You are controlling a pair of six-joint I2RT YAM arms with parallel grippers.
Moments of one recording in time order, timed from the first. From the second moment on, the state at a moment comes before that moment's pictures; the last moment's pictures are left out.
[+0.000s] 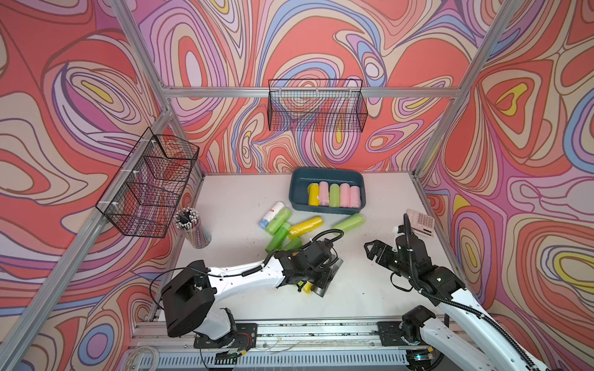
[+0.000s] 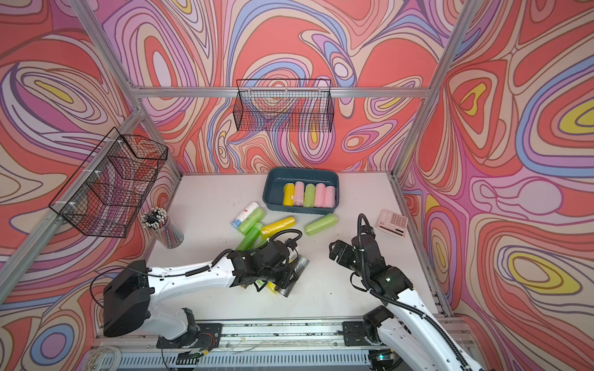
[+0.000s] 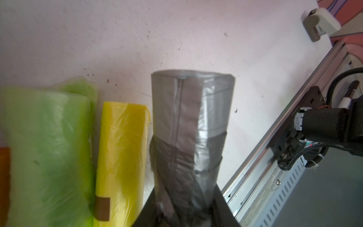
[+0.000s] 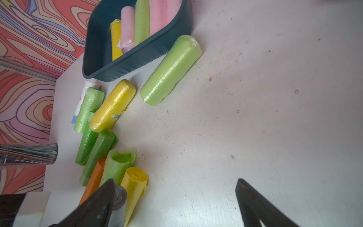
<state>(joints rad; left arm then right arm) -1.07 1.47 0.93 -0.38 0.08 -0.57 0.41 0.70 0.60 -0.60 0.04 0.77</state>
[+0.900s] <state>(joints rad) -0.80 1.65 1.28 -0.35 0.16 -0.55 0.41 0.97 0.56 -0.07 -0.09 0.75</state>
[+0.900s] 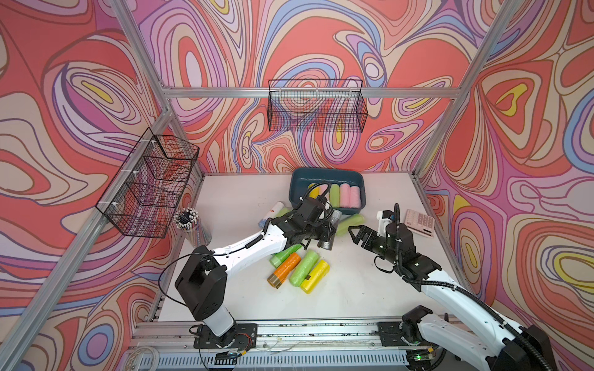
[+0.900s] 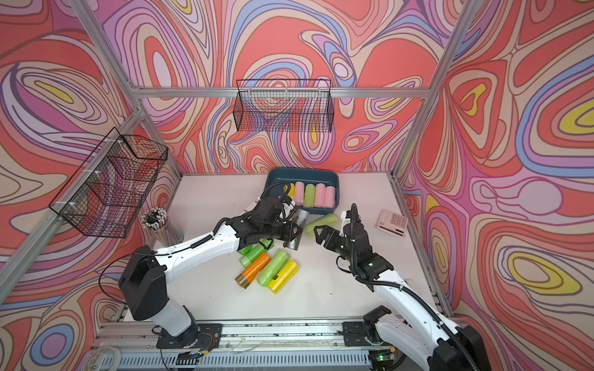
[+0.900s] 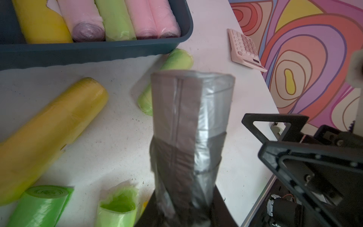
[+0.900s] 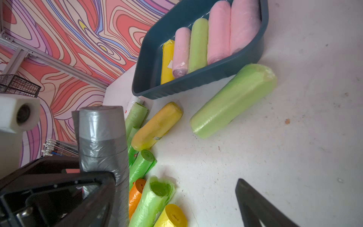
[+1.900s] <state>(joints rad) -0.68 1.73 1.47 -0.42 0.10 -0.50 0.41 1.00 0.59 -0.04 -0.10 0.61</state>
